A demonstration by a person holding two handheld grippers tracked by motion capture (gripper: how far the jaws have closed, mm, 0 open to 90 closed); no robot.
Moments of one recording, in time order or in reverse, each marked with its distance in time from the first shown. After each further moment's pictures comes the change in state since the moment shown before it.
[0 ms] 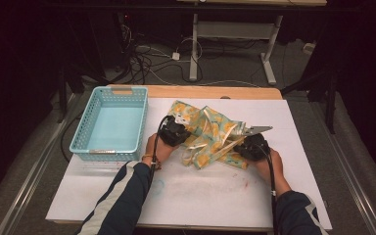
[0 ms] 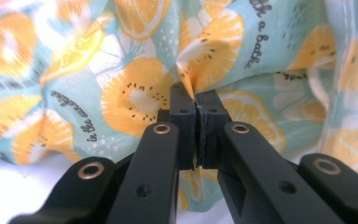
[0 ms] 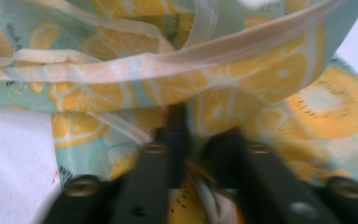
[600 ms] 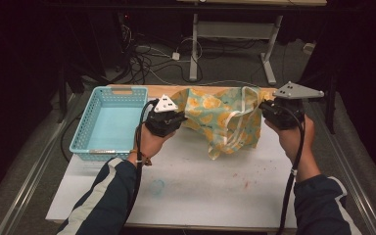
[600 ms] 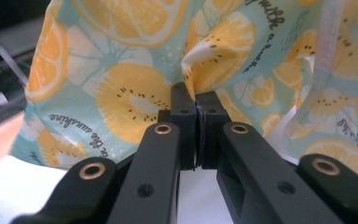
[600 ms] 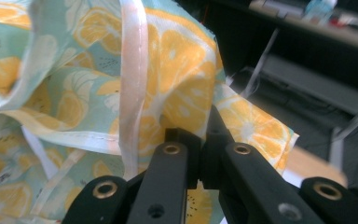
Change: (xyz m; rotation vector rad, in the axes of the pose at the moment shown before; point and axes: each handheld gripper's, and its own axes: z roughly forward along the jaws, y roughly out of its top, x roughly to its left) left arm -0.020 0.043 -0.107 -0.274 0.011 0.022; right arm 0.003 0.099 -0.145 -0.371 -0.184 -0.074
